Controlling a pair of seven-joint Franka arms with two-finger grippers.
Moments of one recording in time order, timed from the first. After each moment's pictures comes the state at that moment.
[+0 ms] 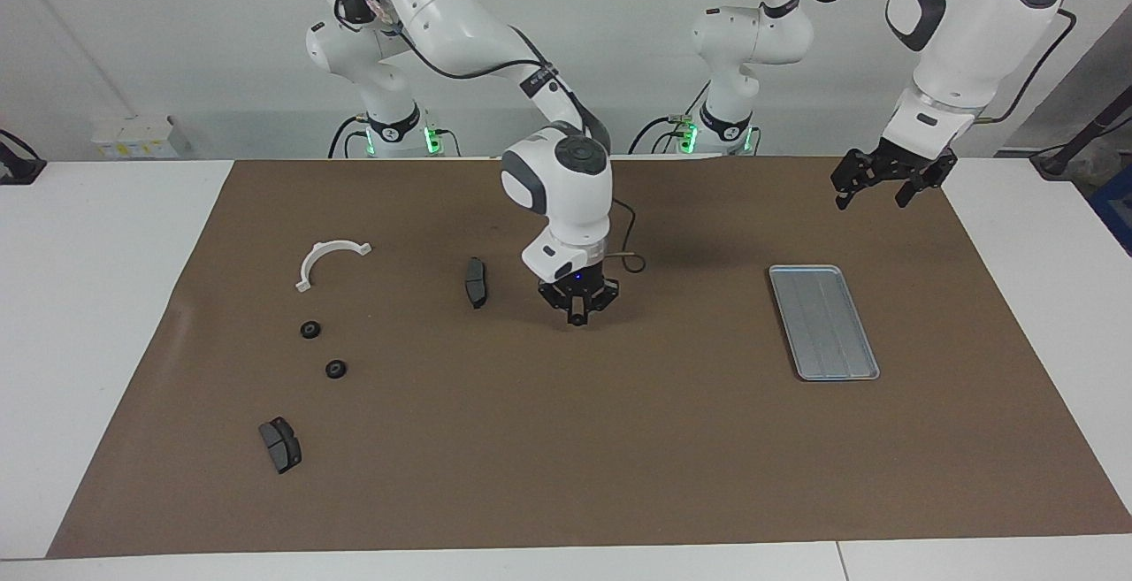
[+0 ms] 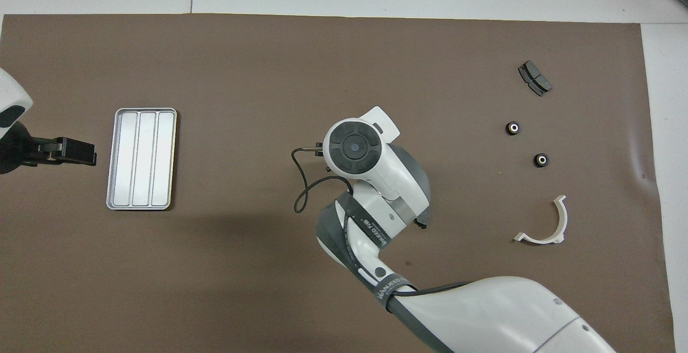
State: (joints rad) left arm -0.20 -0.10 0.18 -1.84 0.03 1.75 0.01; right arm 0.50 0.43 0.07 -1.74 -0.16 2.28 0.76
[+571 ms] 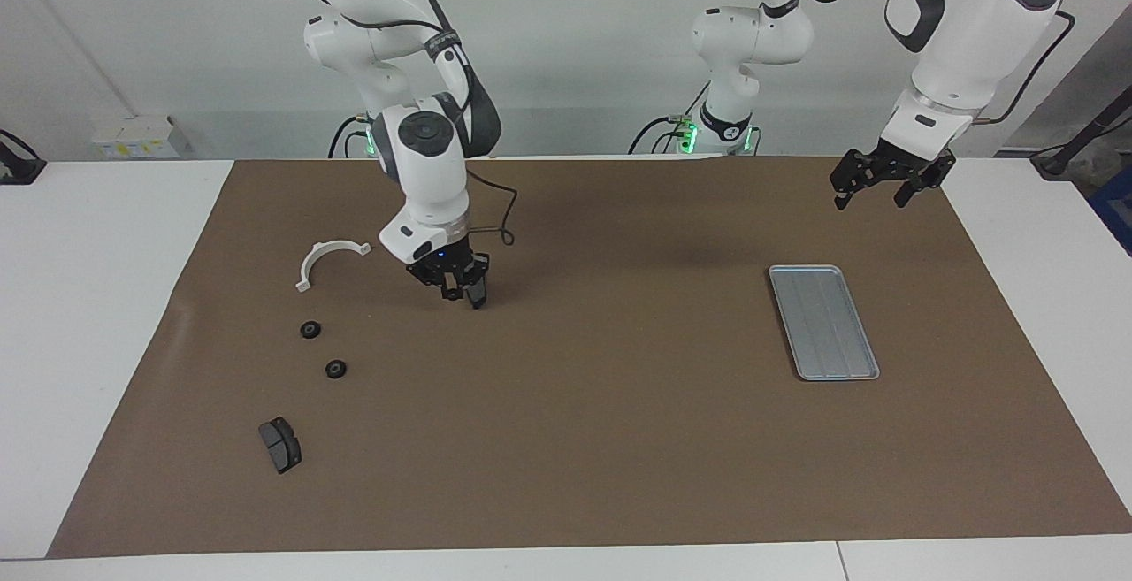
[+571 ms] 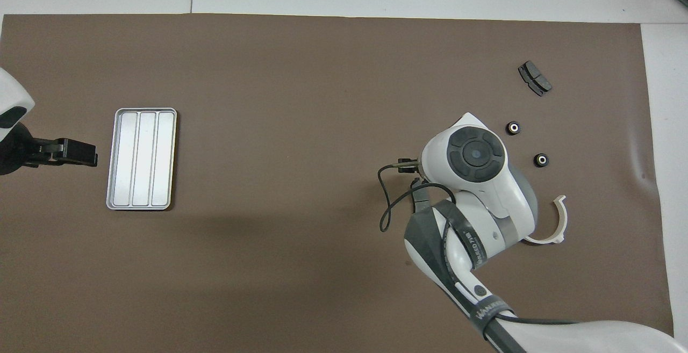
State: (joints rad) left arm -0.20 -0.10 0.18 -1.85 0.03 1.75 0.01; right arm 0.23 0.14 0.07 -2.12 -0.09 2.31 0.34
